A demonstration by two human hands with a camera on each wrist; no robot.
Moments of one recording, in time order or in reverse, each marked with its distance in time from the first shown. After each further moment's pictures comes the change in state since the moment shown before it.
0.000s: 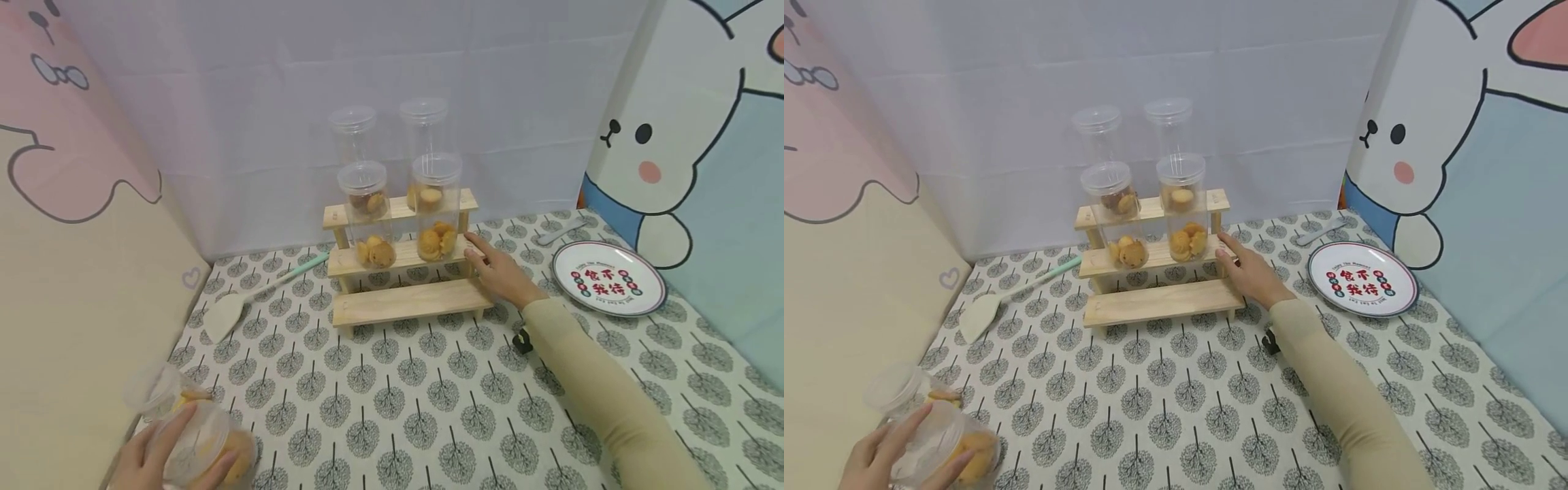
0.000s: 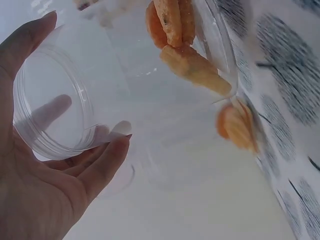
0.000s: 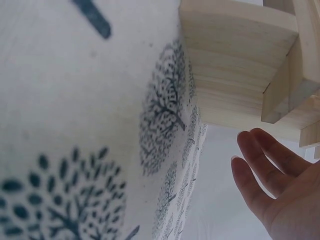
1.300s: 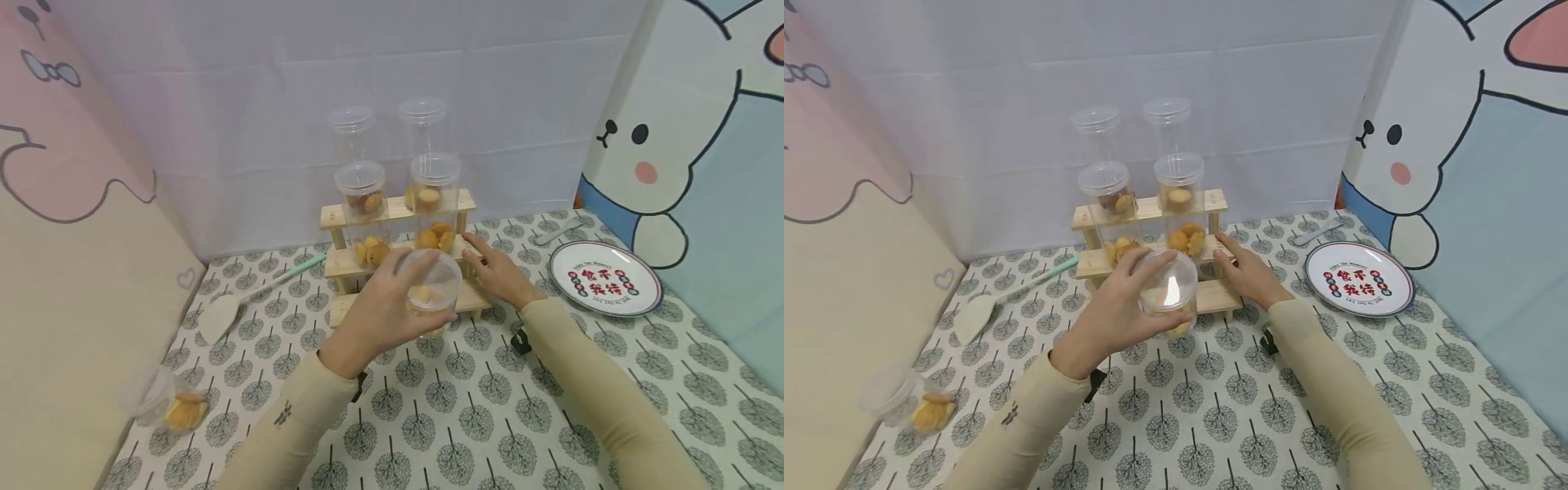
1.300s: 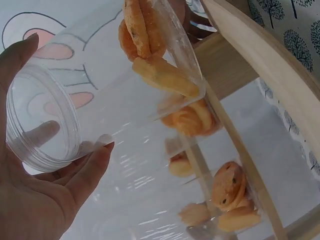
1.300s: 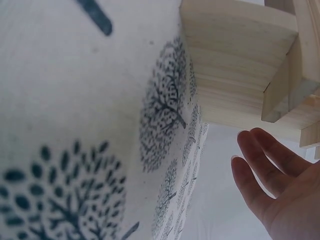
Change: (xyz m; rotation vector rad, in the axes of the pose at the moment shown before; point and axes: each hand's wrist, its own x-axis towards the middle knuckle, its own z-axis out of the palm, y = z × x) left_hand 0.144 0.219 0.145 -0.405 -0.487 0.602; right_hand -0.001 0.002 0.000 -0.008 0.012 -0.009
